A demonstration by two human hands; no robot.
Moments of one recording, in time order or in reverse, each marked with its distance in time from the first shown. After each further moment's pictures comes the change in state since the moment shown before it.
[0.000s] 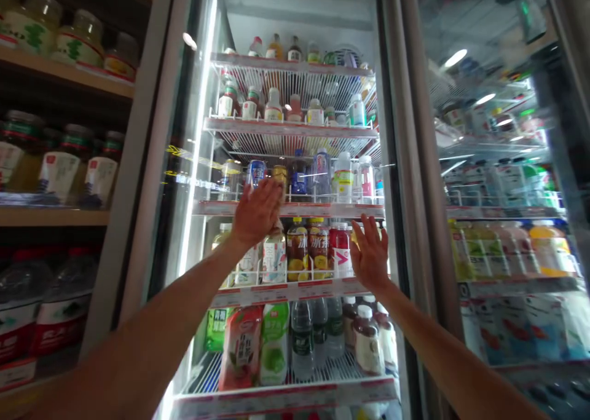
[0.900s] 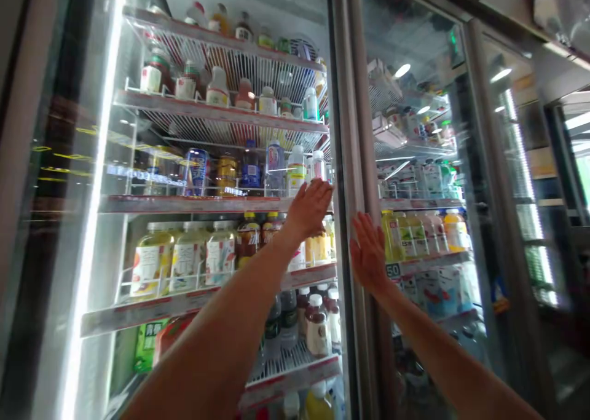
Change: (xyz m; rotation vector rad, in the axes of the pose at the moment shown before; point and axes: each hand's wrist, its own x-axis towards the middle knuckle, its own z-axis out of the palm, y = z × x) left_hand 0.063 0.199 0.069 -0.147 -0.252 0.385; right_hand -0.013 0.080 -0.079 -0.080 -0.063 0.056
